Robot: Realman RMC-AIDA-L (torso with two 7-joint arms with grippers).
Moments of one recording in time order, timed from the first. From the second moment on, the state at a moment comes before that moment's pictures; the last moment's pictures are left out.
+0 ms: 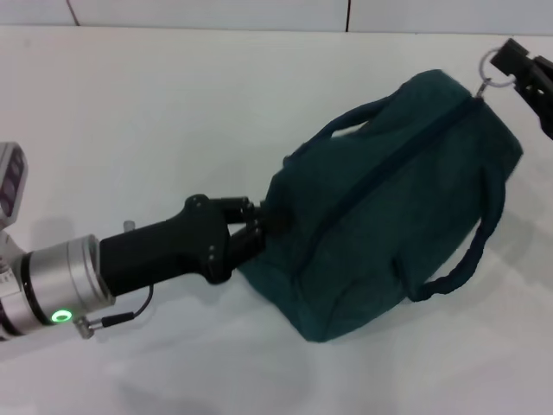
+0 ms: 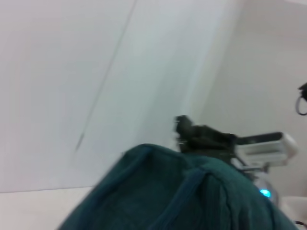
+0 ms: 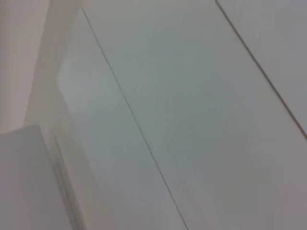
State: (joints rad) left arm -0.43 -2.08 0.80 0.27 1.65 1.72 -1.09; right arm 0.46 2.02 -1.18 -0.31 -0.87 -1.63 1.15
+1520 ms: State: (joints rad) left arm -0.62 -2.09 1.23 1.47 1.98 1.58 -2.36; right arm 0.47 2.02 -1.19 -0.30 -0.81 -1.58 1.17
